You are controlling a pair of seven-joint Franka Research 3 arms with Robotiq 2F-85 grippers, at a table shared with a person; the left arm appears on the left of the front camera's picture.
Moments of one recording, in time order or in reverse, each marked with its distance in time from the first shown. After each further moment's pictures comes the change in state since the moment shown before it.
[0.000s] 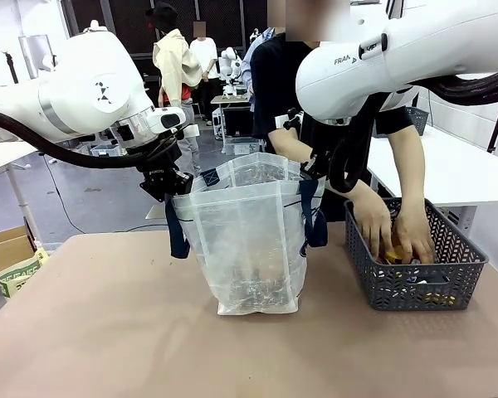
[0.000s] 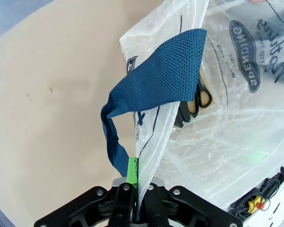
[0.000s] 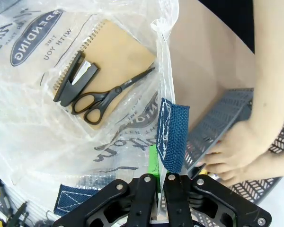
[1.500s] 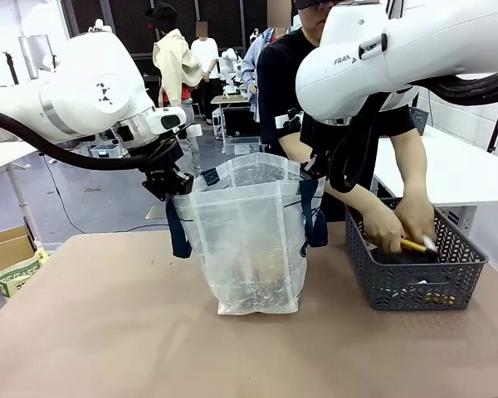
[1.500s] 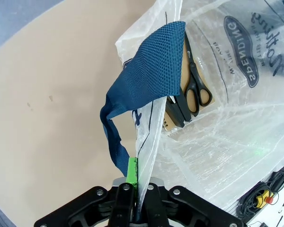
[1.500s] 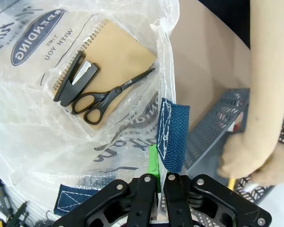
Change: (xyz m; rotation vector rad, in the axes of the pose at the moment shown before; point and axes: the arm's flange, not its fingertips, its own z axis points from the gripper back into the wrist) left arm 0.002 -0.001 -0.001 0.002 -0.011 -0.073; right arm 0.000 0.000 0.000 0.000 0.000 0.000
